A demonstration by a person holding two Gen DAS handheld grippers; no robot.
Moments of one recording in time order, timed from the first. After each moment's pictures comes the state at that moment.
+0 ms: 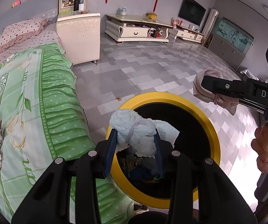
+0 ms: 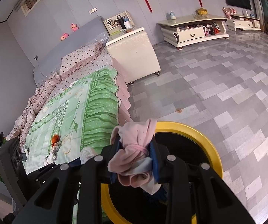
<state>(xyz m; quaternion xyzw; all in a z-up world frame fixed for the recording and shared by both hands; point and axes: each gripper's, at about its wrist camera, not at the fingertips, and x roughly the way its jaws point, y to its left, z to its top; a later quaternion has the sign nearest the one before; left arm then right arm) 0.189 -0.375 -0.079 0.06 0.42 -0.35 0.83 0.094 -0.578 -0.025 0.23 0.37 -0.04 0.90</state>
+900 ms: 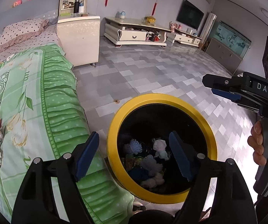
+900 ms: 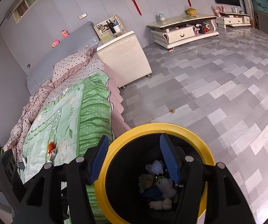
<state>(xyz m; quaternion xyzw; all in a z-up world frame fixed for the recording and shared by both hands) 0.183 -0.356 -0.071 0.05 0.41 -0.36 0.84 0.084 -0.587 -0.022 0.24 0.36 -0.07 0.90</state>
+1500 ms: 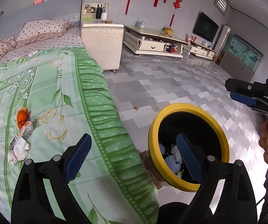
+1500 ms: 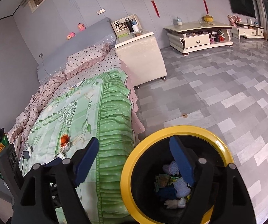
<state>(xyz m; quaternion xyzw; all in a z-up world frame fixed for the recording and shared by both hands) 0.195 -0.261 -0.051 0.02 0.39 -0.29 0.87 0.101 -0.517 0.012 0.20 0.36 -0.03 0.91</state>
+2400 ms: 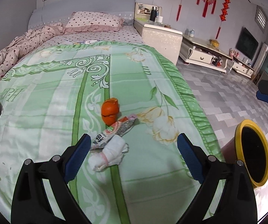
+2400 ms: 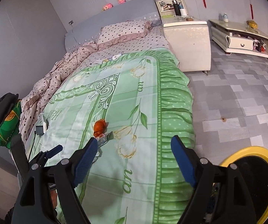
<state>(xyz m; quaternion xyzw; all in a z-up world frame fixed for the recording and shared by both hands) 0.278 -0.065 -0.080 0.00 0.40 -0.13 0.91 0.234 -0.350 0.000 0.14 0.42 0.10 0.89</state>
